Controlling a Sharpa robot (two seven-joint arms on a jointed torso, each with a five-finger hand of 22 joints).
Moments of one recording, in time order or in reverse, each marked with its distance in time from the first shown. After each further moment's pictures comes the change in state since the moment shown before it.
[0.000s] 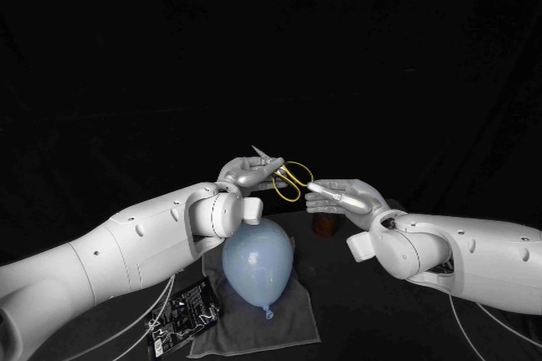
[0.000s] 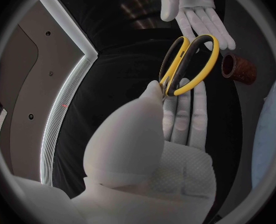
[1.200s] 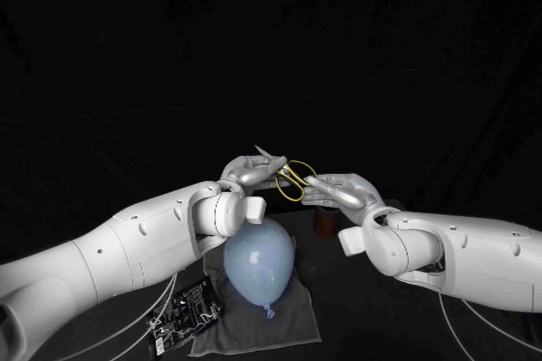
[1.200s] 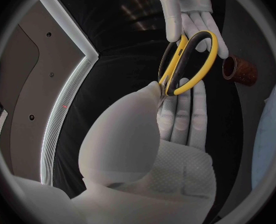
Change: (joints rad) left arm 0.001 0.003 0.001 0.002 -0.009 0.003 0.003; left_hand -0.046 -0.046 0.099 -0.020 0.000 -0.001 0.000 0.000 0.046 0.007 -0.007 0.000 0.003 0.001 0.002 -0.006 0.014 0.005 0.000 0.000 0.000 0.000; right arm 0.007 0.036 0.010 0.018 0.071 -0.073 0.065; right_hand 0.171 0.175 0.115 -0.031 0.000 0.209 0.009 0.059 -0.053 0.178 -0.084 0.051 -0.003 0.161 -0.063 0.035 -0.028 0.008 0.096 -0.022 0.020 -0.086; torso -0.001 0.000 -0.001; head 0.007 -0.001
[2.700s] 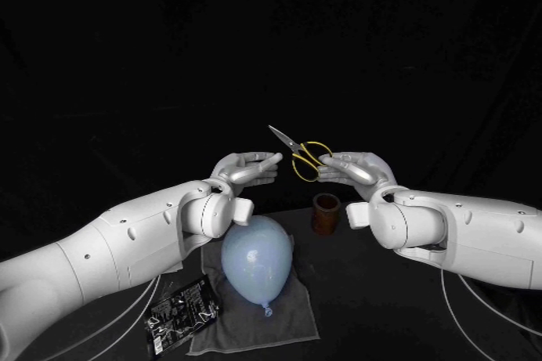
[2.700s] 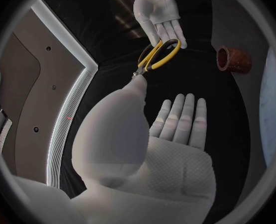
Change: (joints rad) left arm -0.001 -0.036 -0.003 -0.005 -0.140 0.039 -0.011; left_hand -0.207 -0.127 -0.203 -0.014 0.000 -0.360 0.026 -0.259 -0.168 -0.485 0.142 -0.008 -0.009 -0.332 0.142 -0.085 -0.077 -0.033 -0.405 0.075 -0.083 -0.014; right arm 0.046 -0.013 0.025 -0.062 0.044 -0.092 0.010; right_hand -0.140 -0.040 0.331 -0.173 -0.008 0.084 -0.037 0.073 0.029 0.152 -0.020 -0.041 0.001 0.133 -0.041 -0.003 0.007 -0.010 -0.002 -0.046 0.154 0.154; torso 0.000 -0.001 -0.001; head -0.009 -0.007
